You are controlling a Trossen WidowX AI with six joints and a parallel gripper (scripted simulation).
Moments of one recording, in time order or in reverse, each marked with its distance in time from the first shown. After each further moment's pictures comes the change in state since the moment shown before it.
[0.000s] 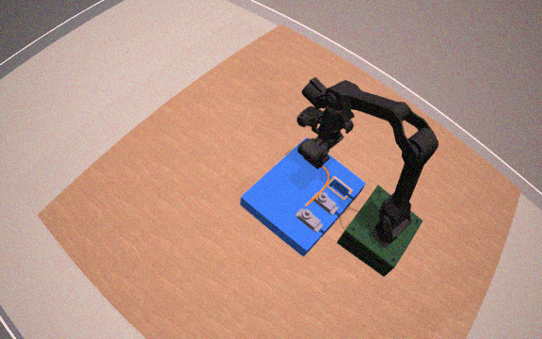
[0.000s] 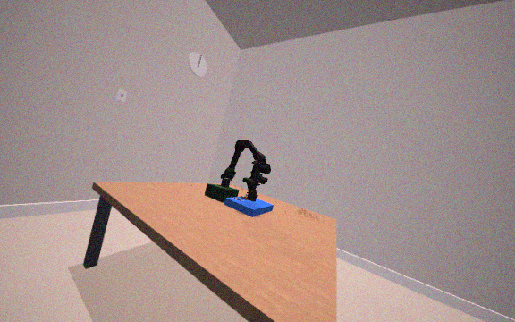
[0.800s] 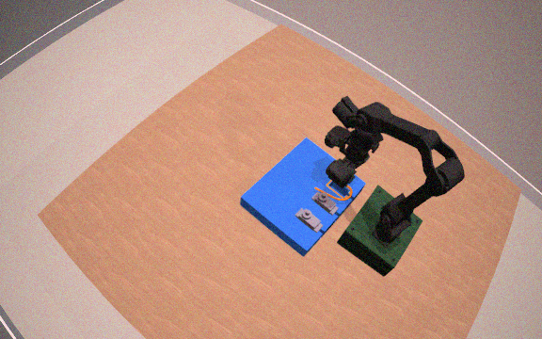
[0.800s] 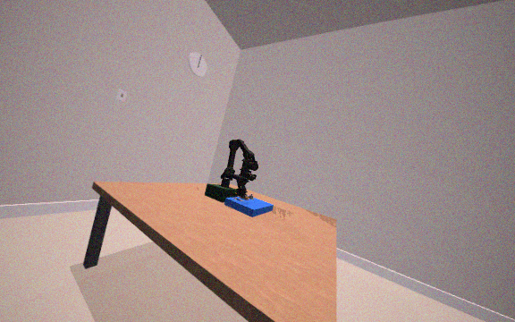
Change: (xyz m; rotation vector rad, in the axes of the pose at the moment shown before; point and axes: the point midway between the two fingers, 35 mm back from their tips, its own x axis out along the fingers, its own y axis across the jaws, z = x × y) arm 0.001 -0.003 -0.093 -0.010 0.009 0.001
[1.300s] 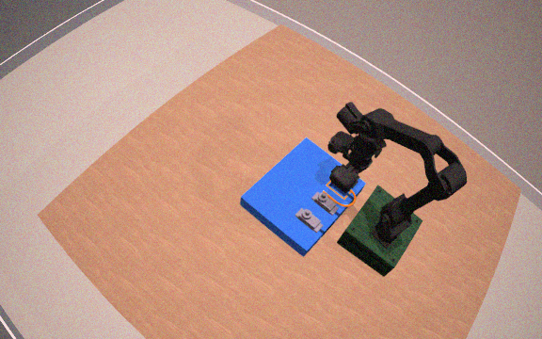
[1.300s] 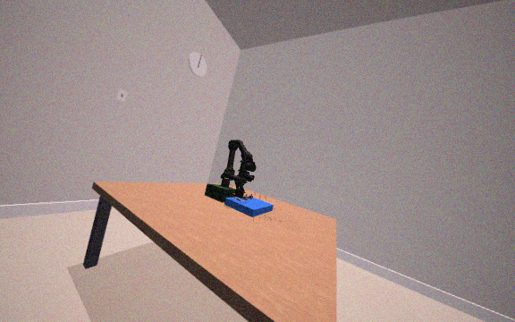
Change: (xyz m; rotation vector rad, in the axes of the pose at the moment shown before) arm 0.010 -0.001 -0.015 -0.014 -0.001 -0.001
